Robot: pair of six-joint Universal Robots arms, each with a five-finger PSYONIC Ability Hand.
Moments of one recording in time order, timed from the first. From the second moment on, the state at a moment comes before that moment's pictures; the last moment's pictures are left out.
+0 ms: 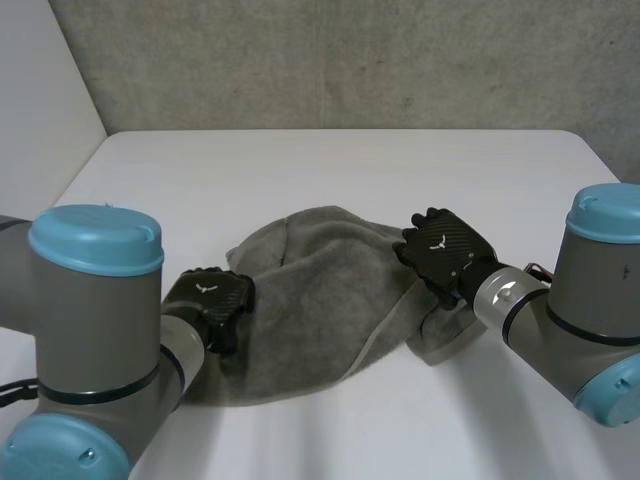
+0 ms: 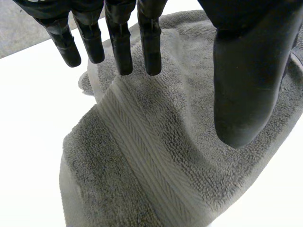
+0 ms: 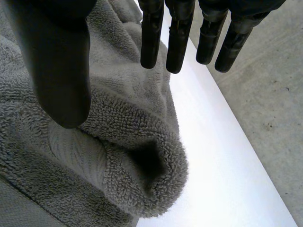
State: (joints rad) left arm 4.09 -1.92 -1.60 2.95 -1.75 3.18; right arm 1.97 -1.15 1.59 -0.09 1.28 2.38; left_hand 0.45 0.45 0.22 0.23 0.28; right_hand 0.52 0.53 0.22 0.25 0.34
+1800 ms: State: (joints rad) left arm 4.20 -1.99 -1.60 3.07 -1.73 3.29; right arm 1.98 -1.13 1.60 -0.09 1.28 2.38; left_hand 0.54 0.54 0.22 0.23 0.34; right_hand 0.49 0.49 0.22 0.25 0.29
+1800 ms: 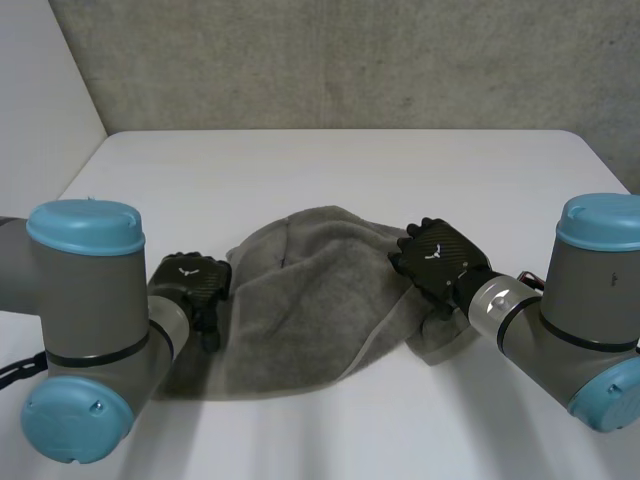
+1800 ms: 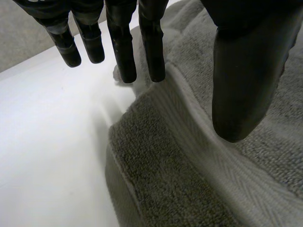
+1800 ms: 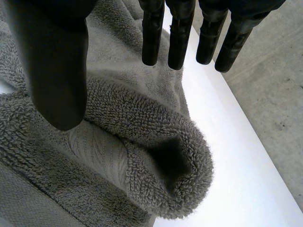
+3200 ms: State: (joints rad) left arm 4.24 -2.05 -1.47 3.18 -1.73 3.43; right arm 1.97 -1.10 1.59 -0.09 1.28 2.38; left_hand 0.30 0.30 0.22 0.23 0.13; right_hand 0.49 0.49 0.22 0.25 0.29
